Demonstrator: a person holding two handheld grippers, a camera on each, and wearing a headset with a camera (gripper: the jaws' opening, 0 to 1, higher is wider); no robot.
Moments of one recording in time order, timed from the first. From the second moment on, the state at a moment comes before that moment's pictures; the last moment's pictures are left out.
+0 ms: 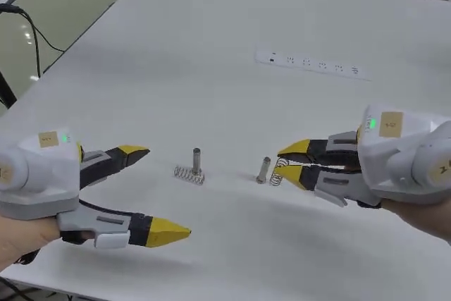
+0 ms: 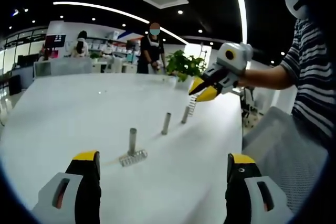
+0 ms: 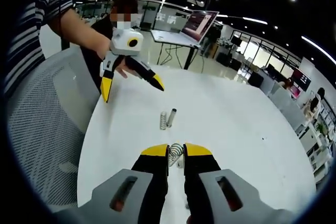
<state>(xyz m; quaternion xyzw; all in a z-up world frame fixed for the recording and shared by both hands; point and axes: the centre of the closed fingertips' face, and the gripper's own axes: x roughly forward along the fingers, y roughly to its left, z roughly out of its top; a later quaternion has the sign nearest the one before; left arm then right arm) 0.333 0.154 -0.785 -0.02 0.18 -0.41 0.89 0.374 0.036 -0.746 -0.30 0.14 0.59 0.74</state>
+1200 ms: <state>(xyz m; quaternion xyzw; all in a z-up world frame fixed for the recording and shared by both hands) 0.333 0.162 -0.781 -0.03 0.18 -0.40 0.90 0.416 0.048 -0.753 -0.27 0.16 0.55 0.78</state>
